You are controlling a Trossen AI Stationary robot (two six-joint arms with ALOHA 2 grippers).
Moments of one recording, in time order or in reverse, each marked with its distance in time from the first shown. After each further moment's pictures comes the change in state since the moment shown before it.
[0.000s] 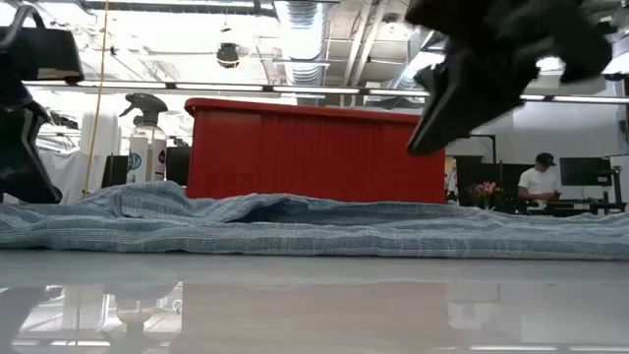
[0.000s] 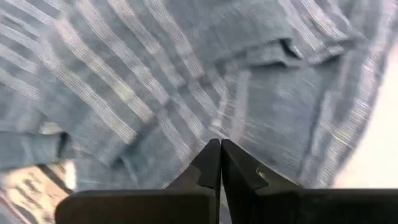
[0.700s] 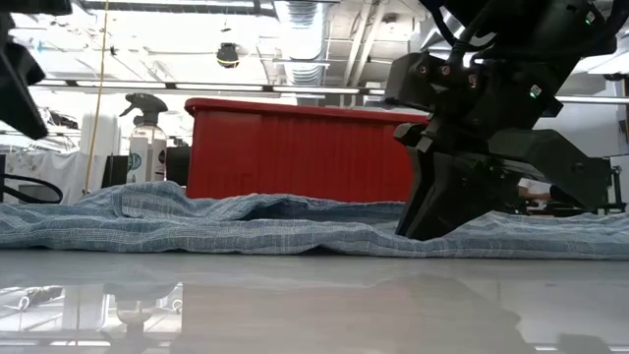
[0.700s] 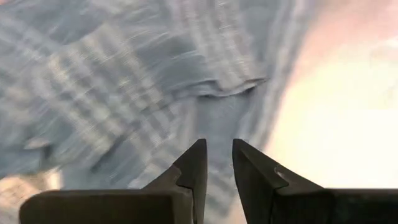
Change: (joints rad) left arm -0.056 -0.137 0.087 -0.037 -0.014 0.019; right arm -0.015 0.229 0.010 0.107 0.000 -0.078
